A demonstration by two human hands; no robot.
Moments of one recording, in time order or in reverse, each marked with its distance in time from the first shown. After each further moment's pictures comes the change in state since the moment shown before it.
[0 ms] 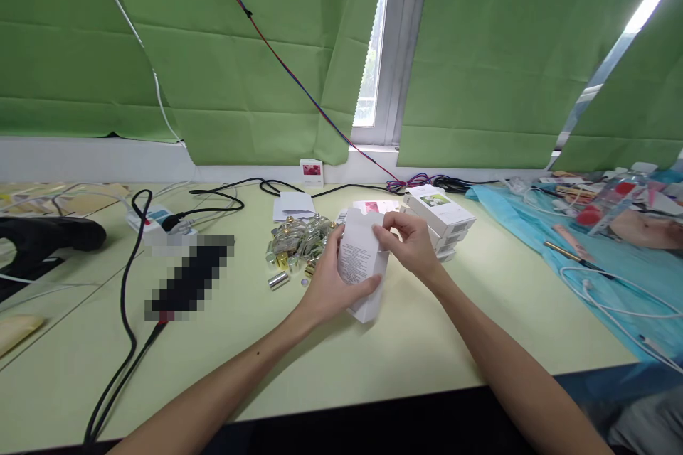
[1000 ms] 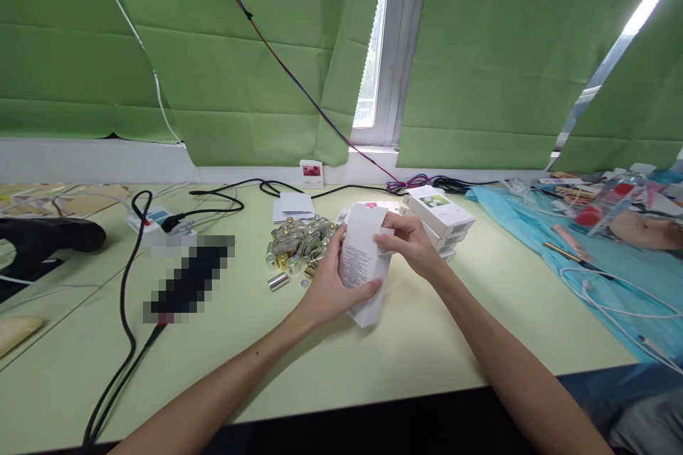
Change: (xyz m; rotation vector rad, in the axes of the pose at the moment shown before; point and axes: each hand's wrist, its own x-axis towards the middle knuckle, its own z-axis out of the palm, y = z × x) left_hand 0.001 -0.010 -0.001 -0.099 -0.074 0.058; right_hand 0.002 0.004 -0.010 0.317 -0.204 0.178
